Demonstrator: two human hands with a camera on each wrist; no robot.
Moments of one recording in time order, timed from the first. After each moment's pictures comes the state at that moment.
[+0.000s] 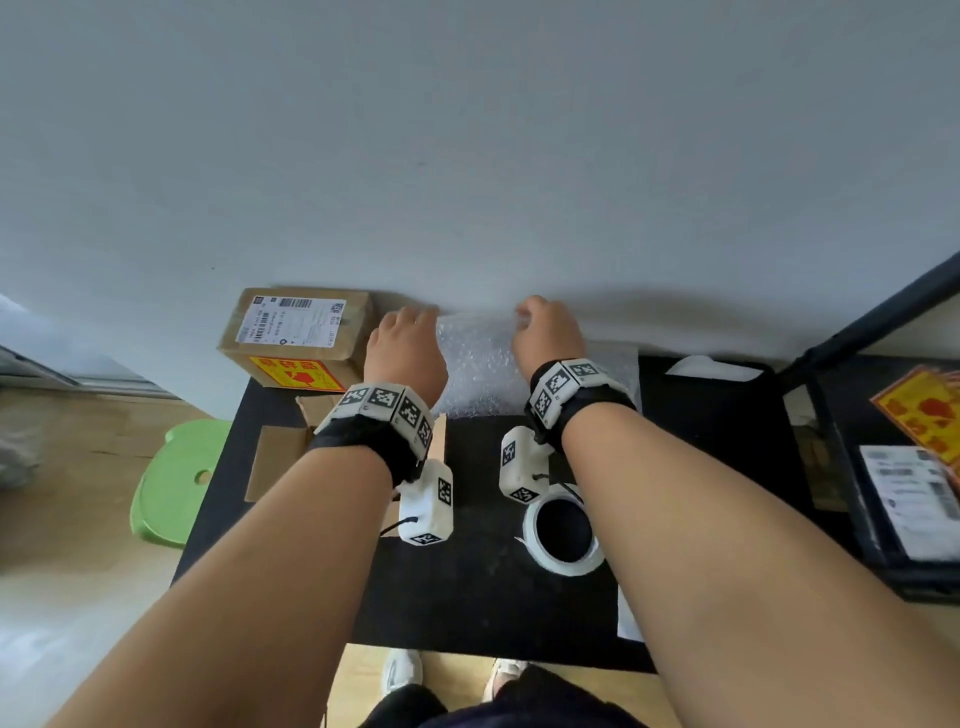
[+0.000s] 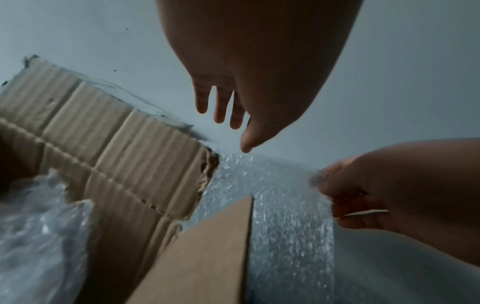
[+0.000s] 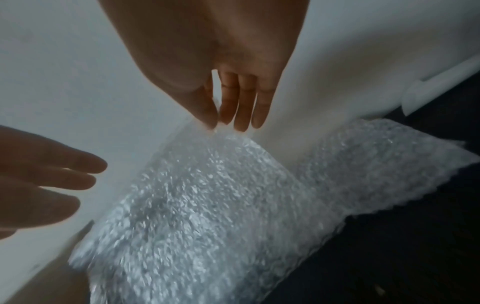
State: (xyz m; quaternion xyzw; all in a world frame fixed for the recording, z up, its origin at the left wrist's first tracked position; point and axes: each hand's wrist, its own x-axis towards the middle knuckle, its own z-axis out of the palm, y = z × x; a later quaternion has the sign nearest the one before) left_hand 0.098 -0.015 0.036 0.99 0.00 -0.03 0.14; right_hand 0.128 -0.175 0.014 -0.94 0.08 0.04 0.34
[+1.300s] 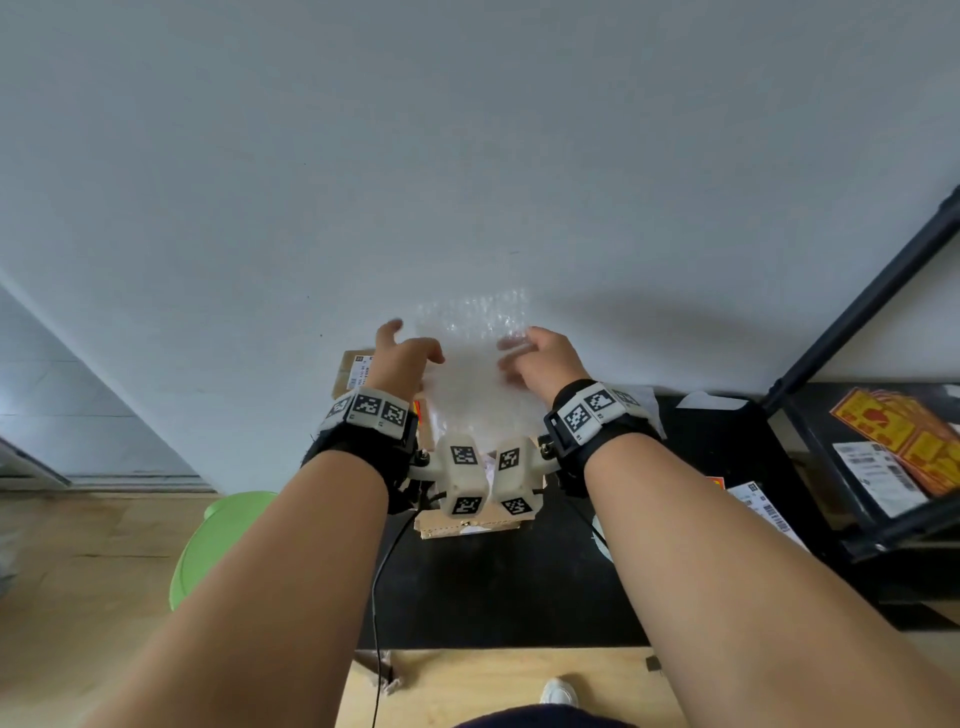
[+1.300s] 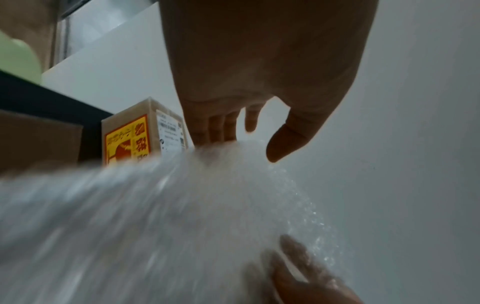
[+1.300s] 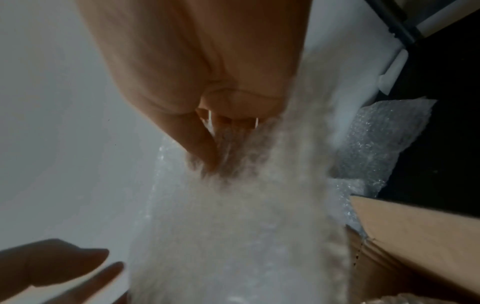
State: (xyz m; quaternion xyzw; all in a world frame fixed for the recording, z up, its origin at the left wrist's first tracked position) left_hand 0.045 0.121 0.137 0.70 0.17 -0.08 0.69; right_hand 0.029 -0.047 0.136 -0.82 0.12 0.02 0.56
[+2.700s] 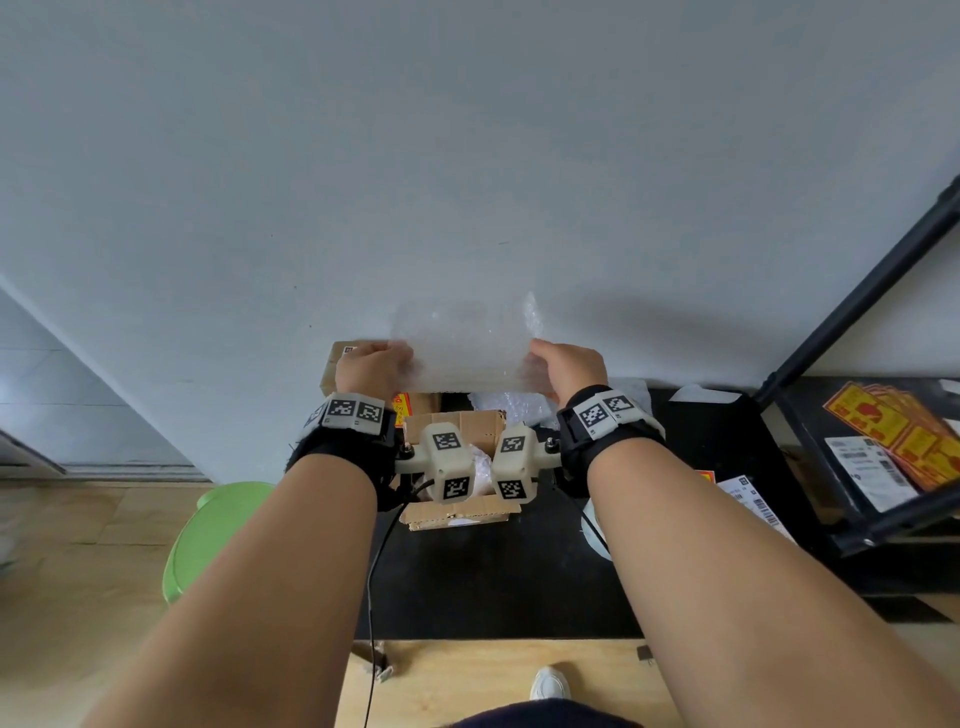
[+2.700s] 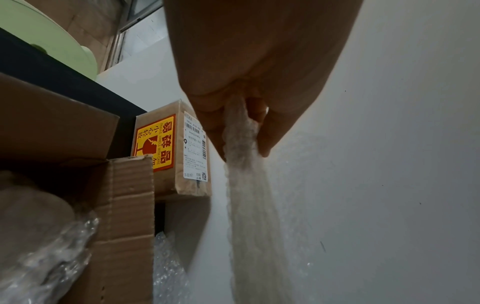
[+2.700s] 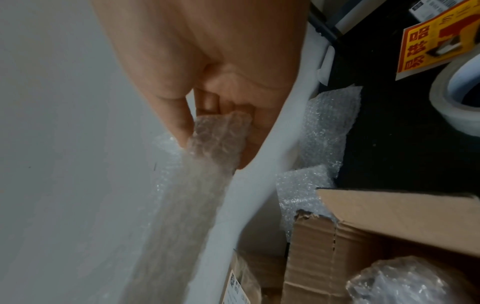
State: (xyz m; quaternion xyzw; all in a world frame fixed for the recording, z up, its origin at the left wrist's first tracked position) left_hand 0.051 0.128 0.105 0.70 0.25 -0.01 0.67; right_hand 0.027 -0.078 0.120 -0.75 0.28 0.00 0.60
